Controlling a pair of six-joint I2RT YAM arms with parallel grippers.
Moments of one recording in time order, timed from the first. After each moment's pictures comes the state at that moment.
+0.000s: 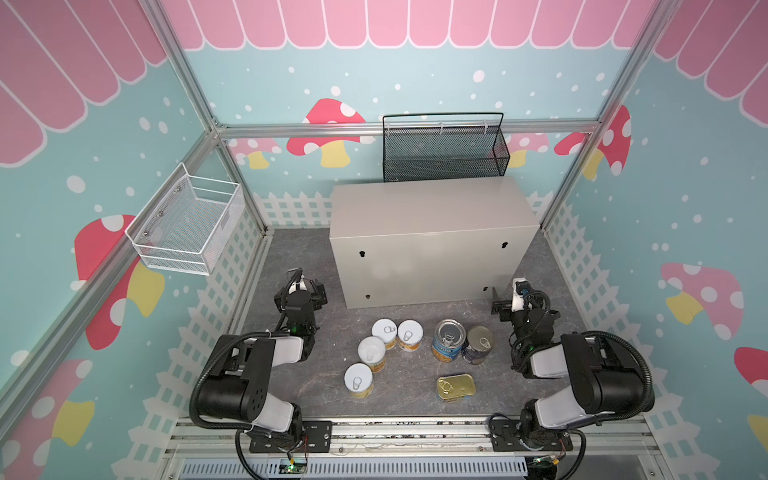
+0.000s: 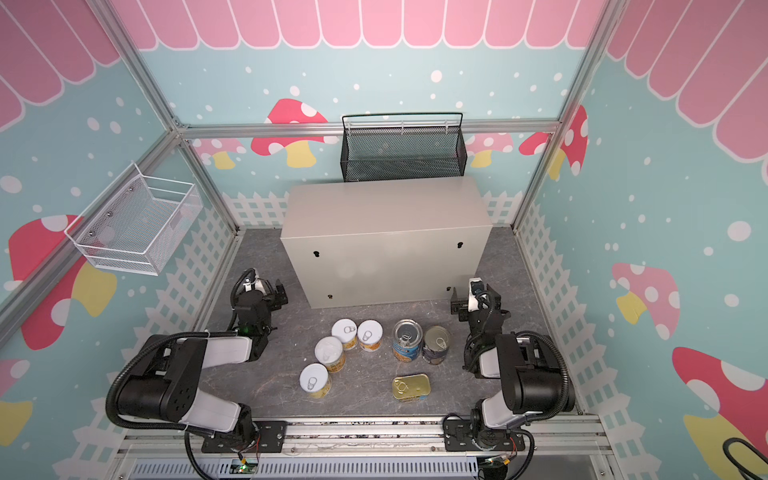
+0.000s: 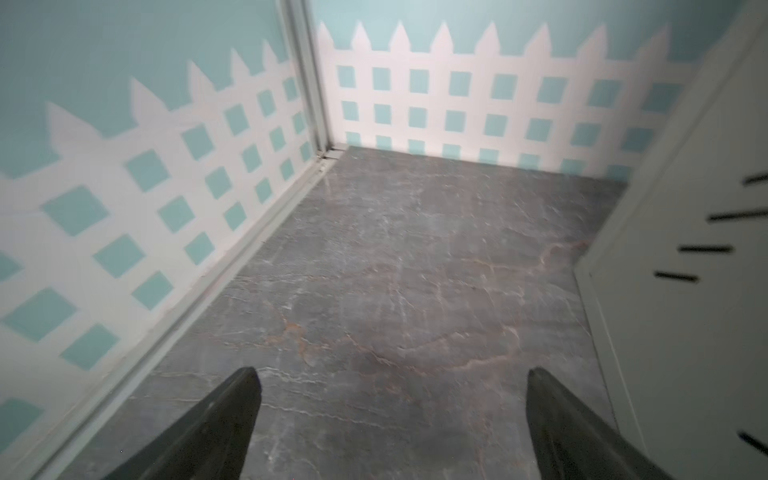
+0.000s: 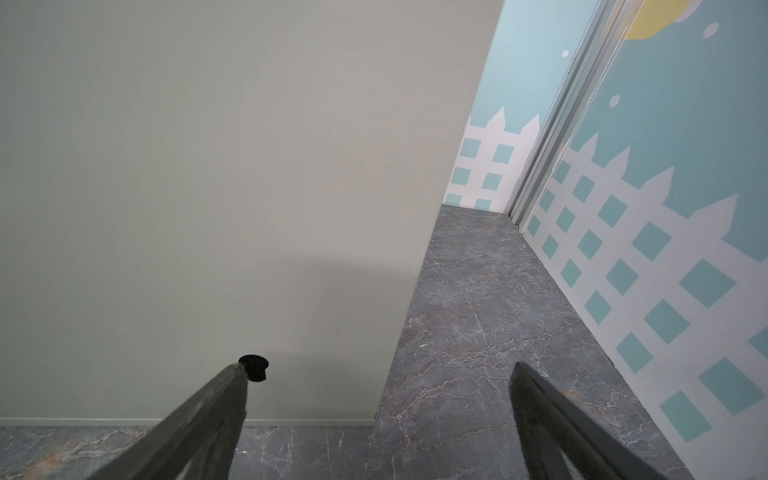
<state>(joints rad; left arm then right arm) -0.10 1.47 0.45 0.72 -0.51 -0.13 -0.03 1.52 0.20 1.22 -0.02 -0.16</state>
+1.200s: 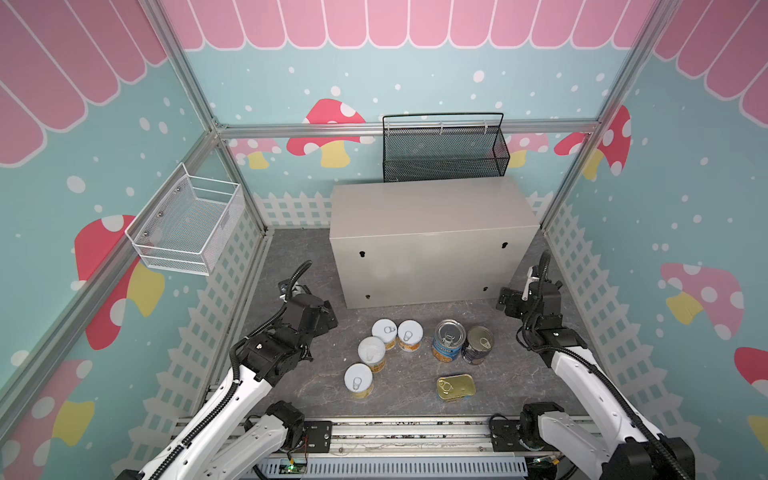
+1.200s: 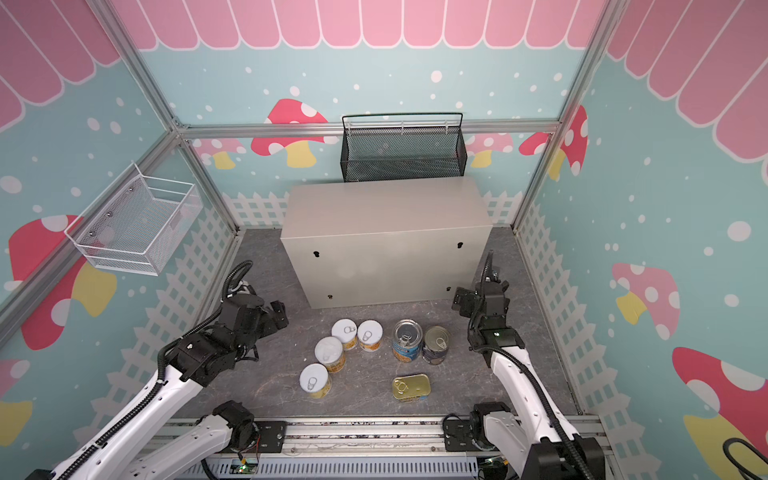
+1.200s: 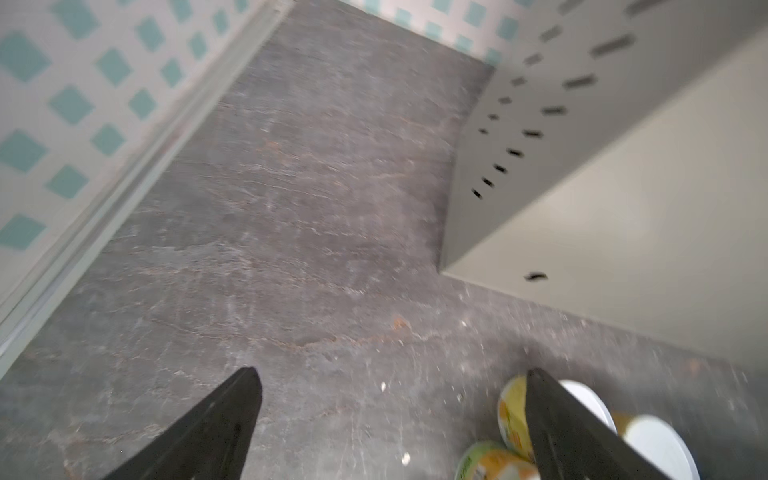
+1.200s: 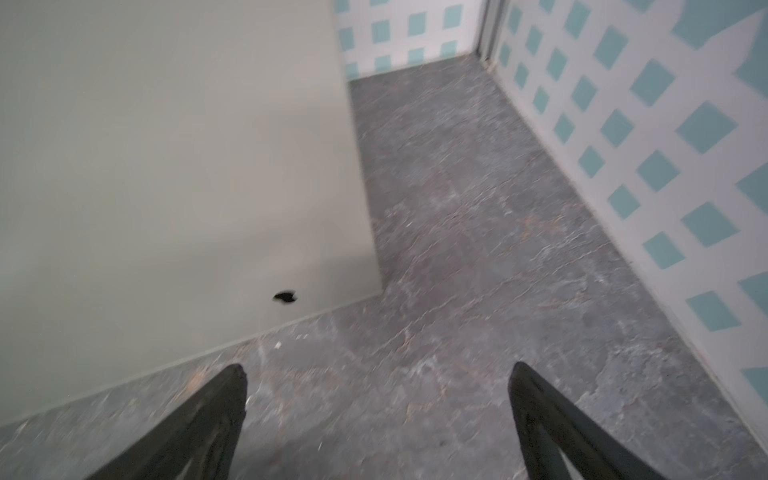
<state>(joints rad) -0.50 0.82 0.82 -0.79 -0.39 -0.65 0.13 0.94 0.61 -0.27 0.18 0.24</state>
